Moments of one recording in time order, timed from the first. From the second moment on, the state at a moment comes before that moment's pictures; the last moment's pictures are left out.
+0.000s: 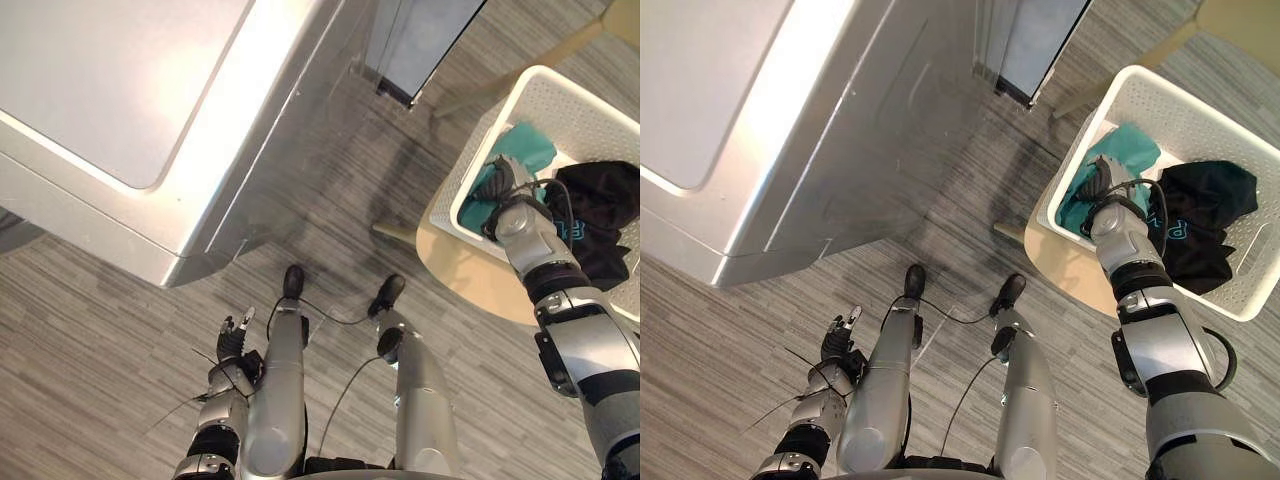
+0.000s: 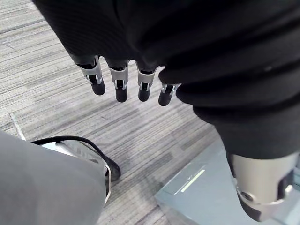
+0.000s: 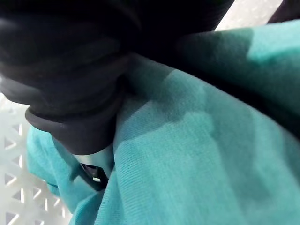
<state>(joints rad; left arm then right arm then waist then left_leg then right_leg) -0.12 0.04 0.12 0.70 -0.38 -0.05 0.24 -0.94 -0.55 0.25 0.96 -0.40 0.10 -0.19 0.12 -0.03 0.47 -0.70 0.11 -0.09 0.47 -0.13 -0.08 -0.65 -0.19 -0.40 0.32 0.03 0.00</state>
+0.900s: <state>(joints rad) 0.23 -0.02 0.49 0.55 -0.46 0.02 0.25 -0.31 -0.49 -0.45 0.13 -0.26 0.13 -0.30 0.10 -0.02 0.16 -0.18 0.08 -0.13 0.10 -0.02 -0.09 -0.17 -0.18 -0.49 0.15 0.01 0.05</state>
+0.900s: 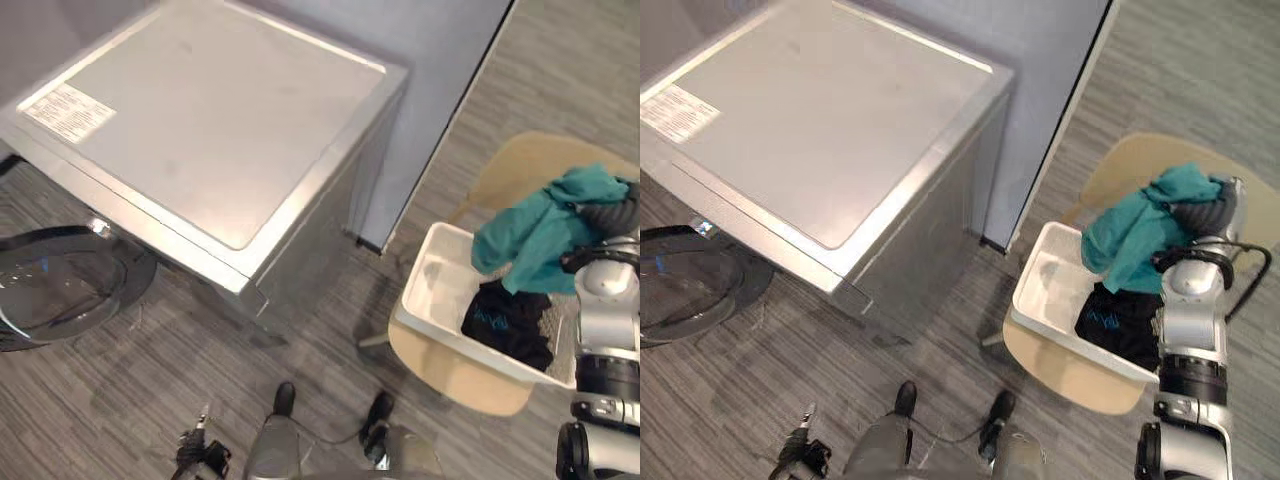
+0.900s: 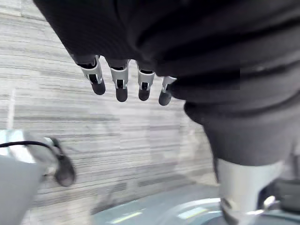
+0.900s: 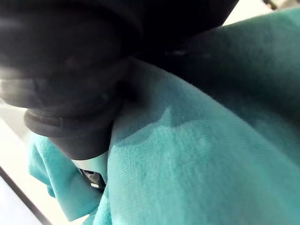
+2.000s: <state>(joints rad) -0.15 0.15 -0.12 -0.11 -0.44 -0.06 0.19 -0.57 -0.40 -0.18 -0.14 0.08 -0.05 -0.28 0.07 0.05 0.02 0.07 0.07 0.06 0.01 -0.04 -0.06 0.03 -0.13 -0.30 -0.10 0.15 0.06</state>
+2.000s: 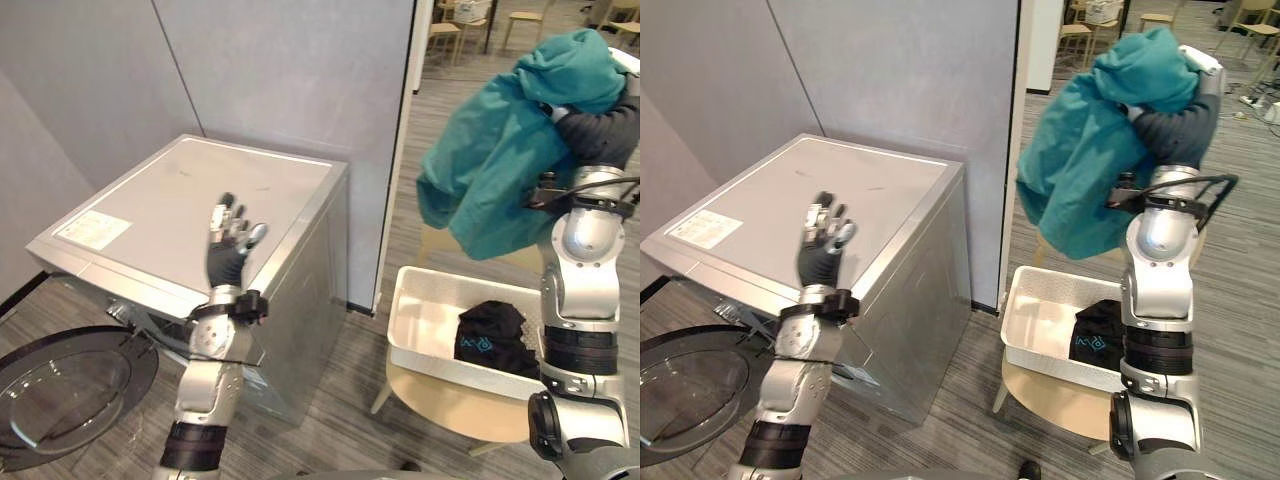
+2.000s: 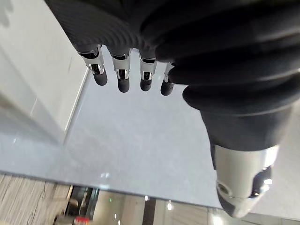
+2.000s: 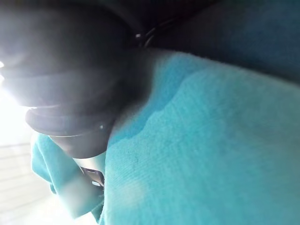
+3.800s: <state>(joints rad) -0.72 0.08 -0.51 0.09 -0.61 -0.05 0.16 -0.53 -0.20 -0.01 -0.18 0.25 -0.11 -0.19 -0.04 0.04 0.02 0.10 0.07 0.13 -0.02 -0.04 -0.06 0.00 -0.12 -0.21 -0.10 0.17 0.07</state>
